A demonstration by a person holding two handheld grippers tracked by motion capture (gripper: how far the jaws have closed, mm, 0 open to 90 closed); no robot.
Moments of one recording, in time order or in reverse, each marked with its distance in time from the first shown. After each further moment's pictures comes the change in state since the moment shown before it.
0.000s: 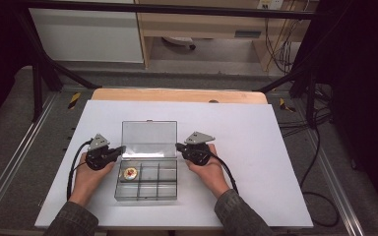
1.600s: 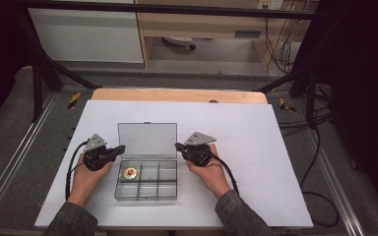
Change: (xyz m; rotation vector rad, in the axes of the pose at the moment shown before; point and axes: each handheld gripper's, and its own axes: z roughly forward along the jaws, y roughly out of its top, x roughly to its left) left arm -0.002 0.002 -0.009 -0.047 -0.016 -0.015; right arm 0.006 0.006 -0.010 -0.026 0.004 -0.029
